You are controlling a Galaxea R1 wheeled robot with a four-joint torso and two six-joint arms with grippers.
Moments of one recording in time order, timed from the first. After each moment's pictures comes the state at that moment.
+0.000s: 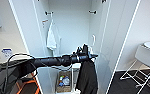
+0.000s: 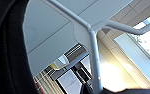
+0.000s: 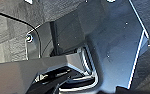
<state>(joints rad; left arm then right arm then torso) 0.11 2.72 -1.41 0.55 -0.08 -1.27 -1.57 3.06 -2.72 -0.65 0.16 0.73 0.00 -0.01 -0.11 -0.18</state>
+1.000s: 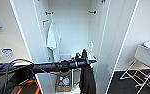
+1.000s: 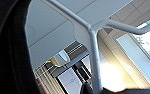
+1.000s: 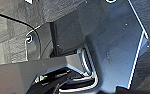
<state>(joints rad) 0.21 2.68 -1.38 0.57 -0.10 -1.26 -1.57 3.06 -2.72 -0.65 0.16 0.73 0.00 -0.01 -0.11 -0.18</state>
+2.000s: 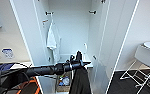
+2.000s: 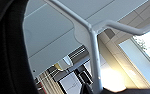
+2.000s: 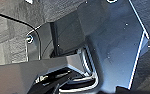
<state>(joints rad) 0.25 2.60 -1.36 0.59 -0.14 -1.26 -1.57 3.06 -2.72 -0.65 0.16 0.73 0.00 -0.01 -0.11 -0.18</state>
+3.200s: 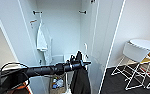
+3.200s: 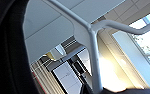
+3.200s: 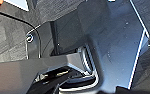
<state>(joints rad) 0.25 2.60 -1.36 0.60 -0.13 -1.26 -1.57 3.06 -2.72 -0.65 0.16 0.73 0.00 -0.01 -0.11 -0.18</state>
